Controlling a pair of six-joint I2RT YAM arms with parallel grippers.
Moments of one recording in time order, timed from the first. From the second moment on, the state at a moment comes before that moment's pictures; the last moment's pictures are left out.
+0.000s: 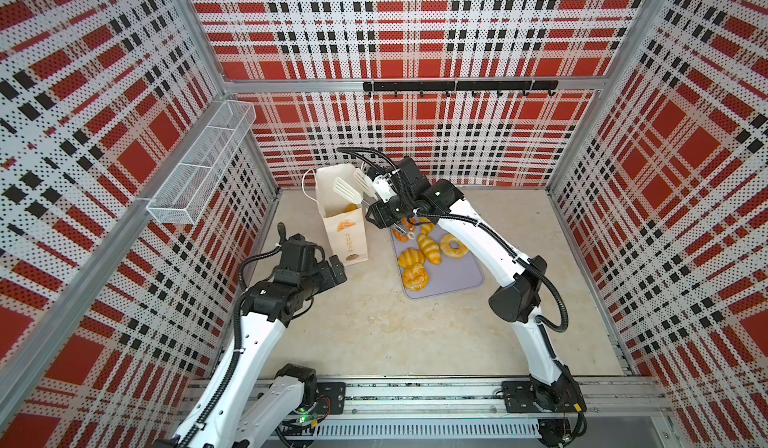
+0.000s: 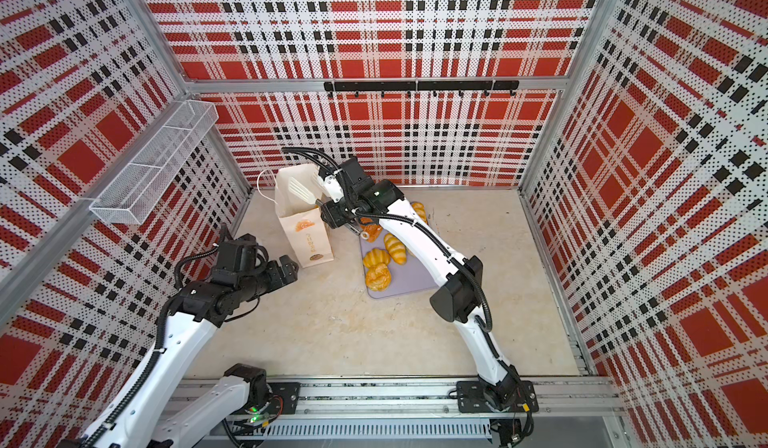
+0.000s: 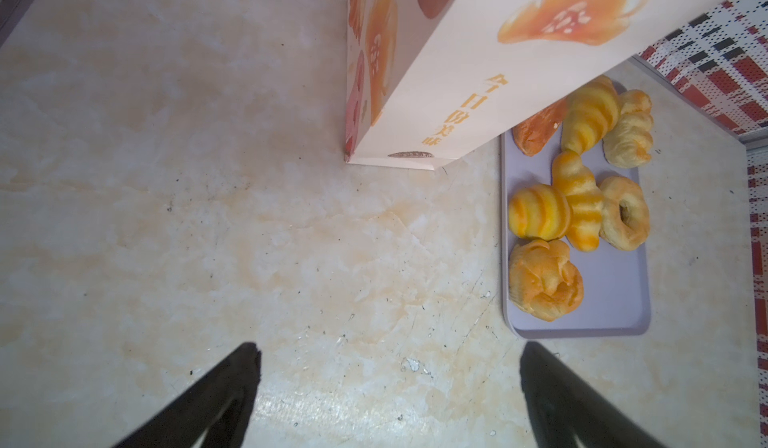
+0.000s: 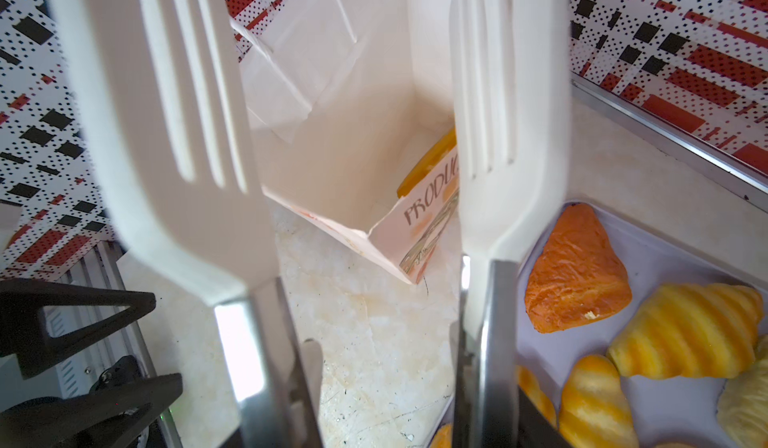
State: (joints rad) left arm -0.21 0.90 0.92 -0.86 -0.03 -0.57; right arm 0.79 2.24 2.53 -1.02 -0.15 0.09
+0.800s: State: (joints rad) left arm -0.35 0.87 0.82 -0.79 -0.13 -0.61; right arm 0.77 1.69 1.77 -1.01 0.04 0.07
